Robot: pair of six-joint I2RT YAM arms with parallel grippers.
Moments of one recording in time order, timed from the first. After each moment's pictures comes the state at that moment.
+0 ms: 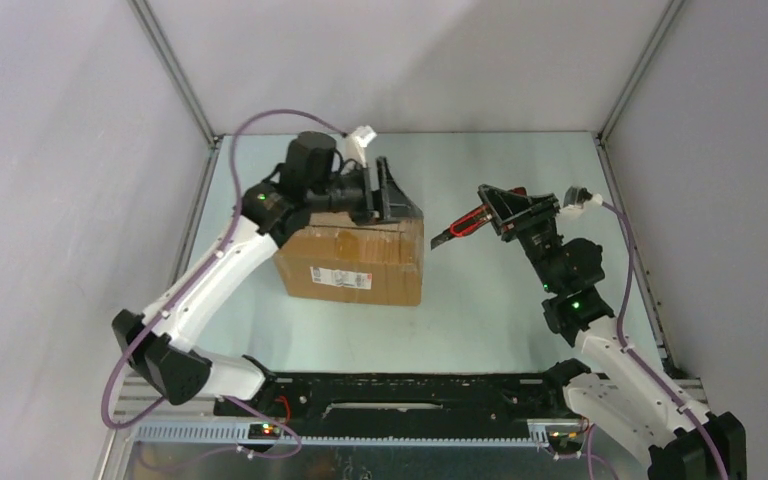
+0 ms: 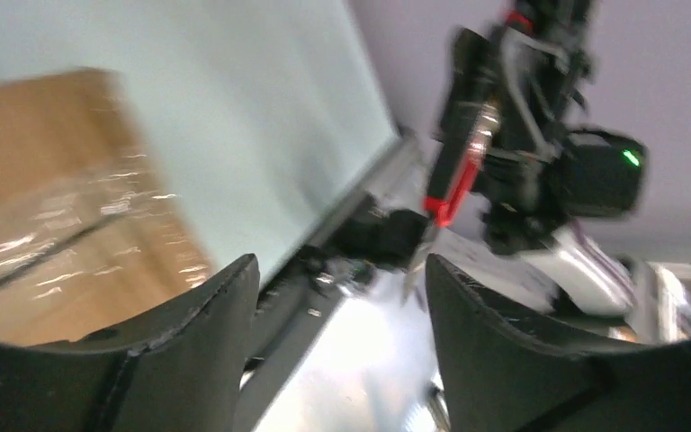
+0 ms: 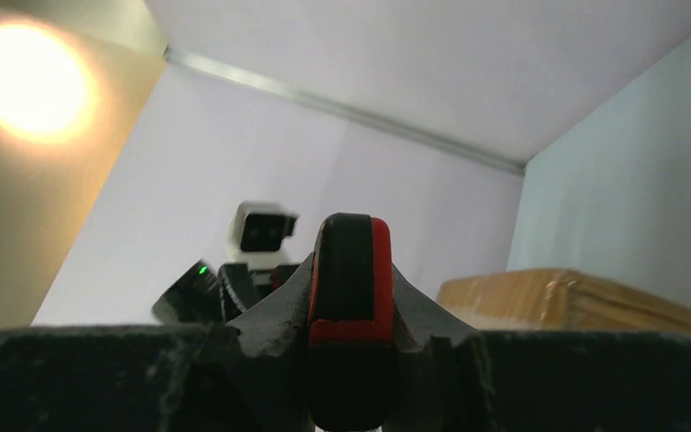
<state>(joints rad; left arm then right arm) -0.63 1.37 1.43 -0.50 0.63 -0.79 0.41 0.81 0.54 0.54 -0.07 1.40</state>
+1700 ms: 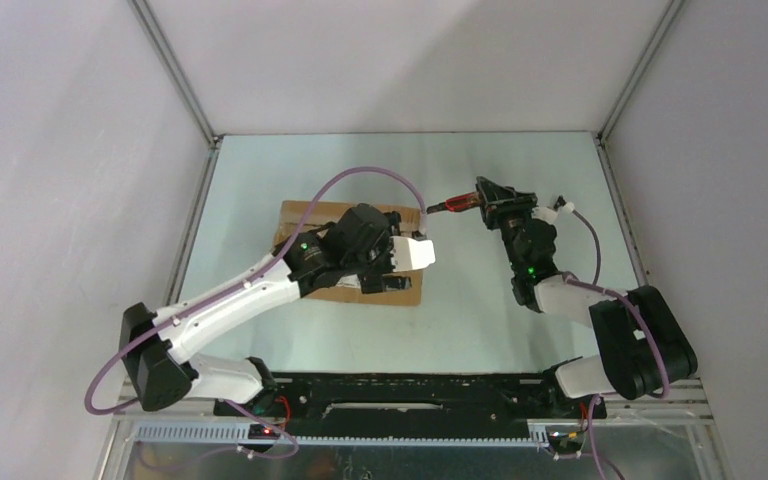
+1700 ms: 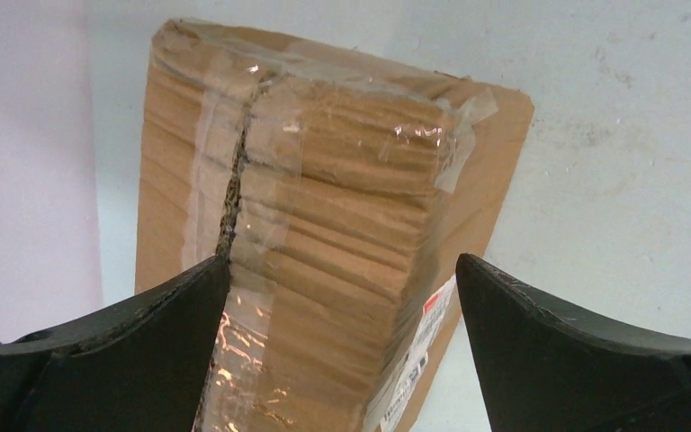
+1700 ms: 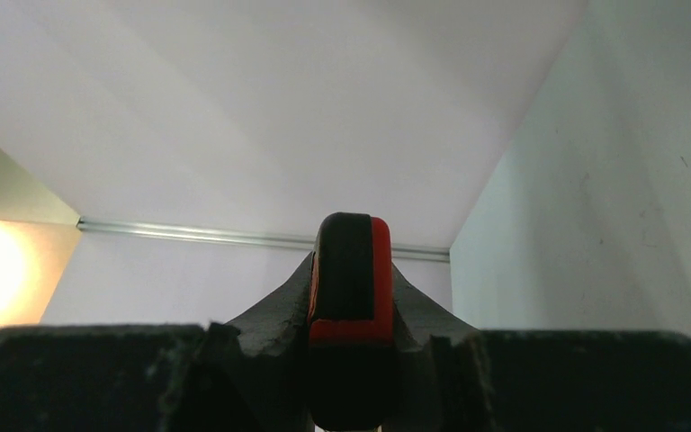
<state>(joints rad) -0.92 1.29 1.18 -0.64 -0.07 0.68 0.34 1.41 0.45 1.06 0.18 1.53</state>
